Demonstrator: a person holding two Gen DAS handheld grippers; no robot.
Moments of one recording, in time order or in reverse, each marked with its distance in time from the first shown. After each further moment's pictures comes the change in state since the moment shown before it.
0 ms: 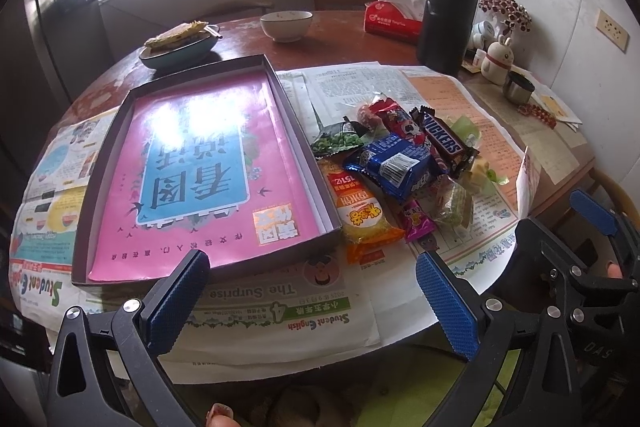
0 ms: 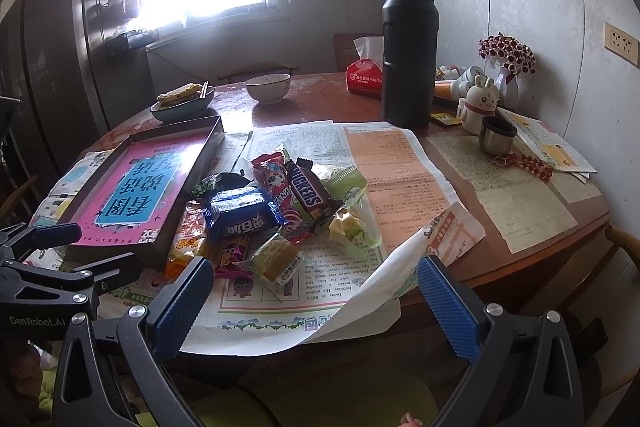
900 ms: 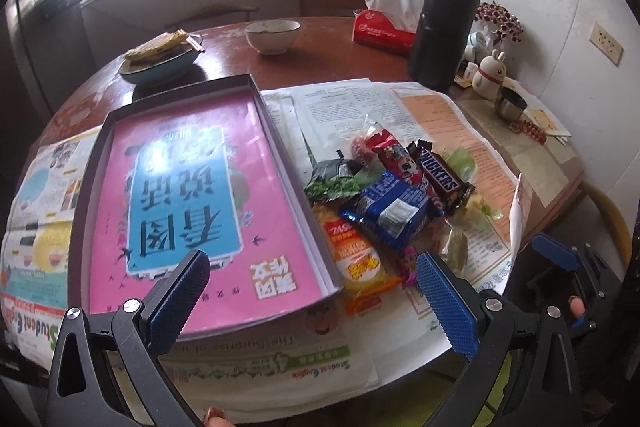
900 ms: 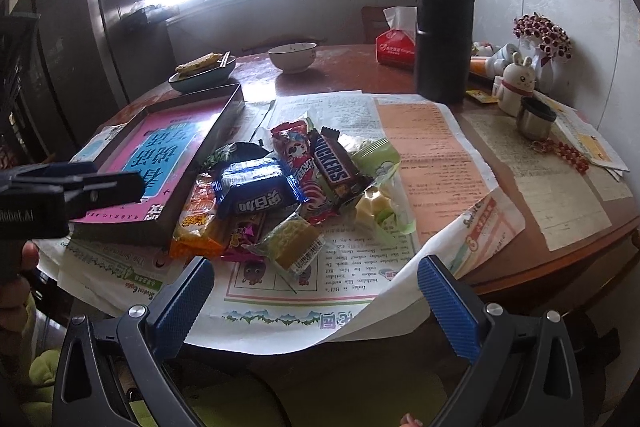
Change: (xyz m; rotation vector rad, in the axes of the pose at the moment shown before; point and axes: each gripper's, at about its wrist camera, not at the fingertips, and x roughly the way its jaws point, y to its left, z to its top) left arm 0.011 0.006 0.042 0.020 0.003 -0.068; right arm 0.032 -0.001 -0.002 -0.034 0.103 0.106
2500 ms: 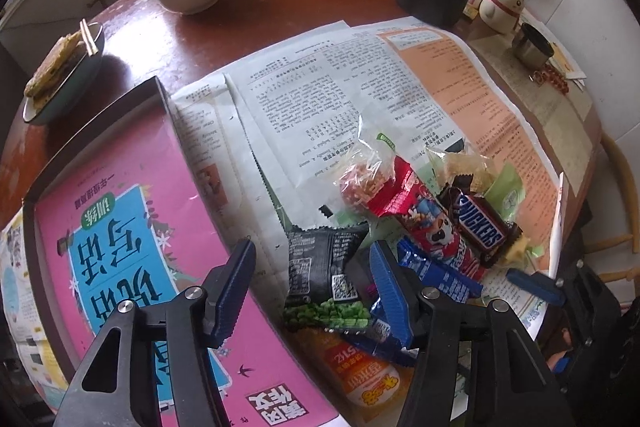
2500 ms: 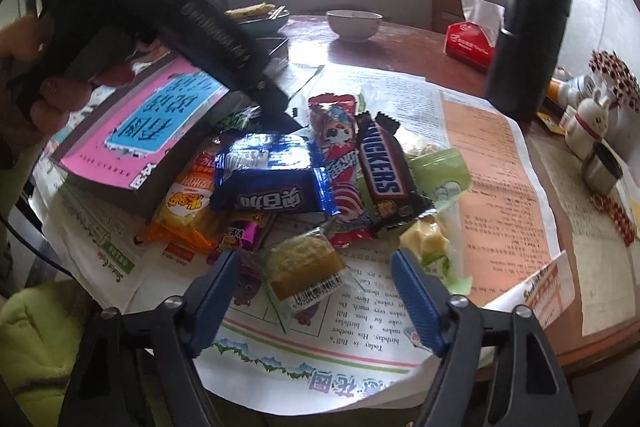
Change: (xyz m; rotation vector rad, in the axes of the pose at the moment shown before) left arm 0.127 -0.023 0.104 0.194 0.350 -0.055; right arm 0.059 0.009 0.016 -0.247 0.115 0.104
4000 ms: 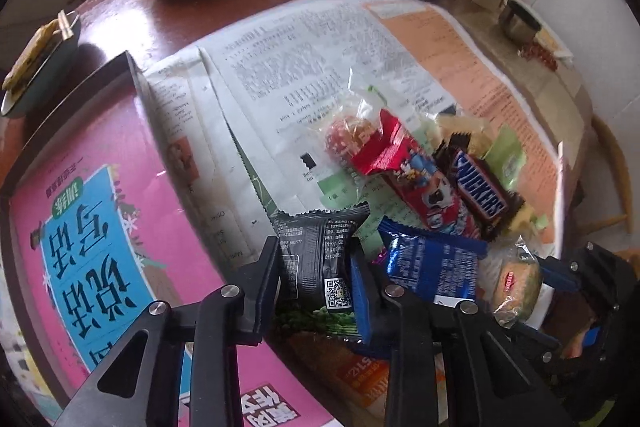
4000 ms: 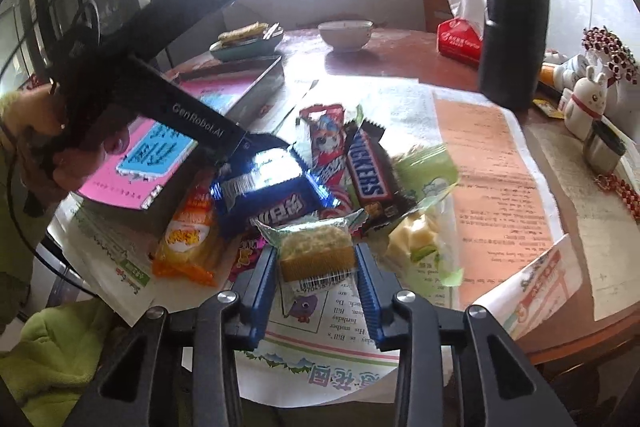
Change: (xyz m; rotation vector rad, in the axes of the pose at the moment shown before) left arm 0.011 0.000 -0.021 0.019 0.018 -0.065; right arm -0.015 -0.018 -0.006 0.093 -0.066 0.067
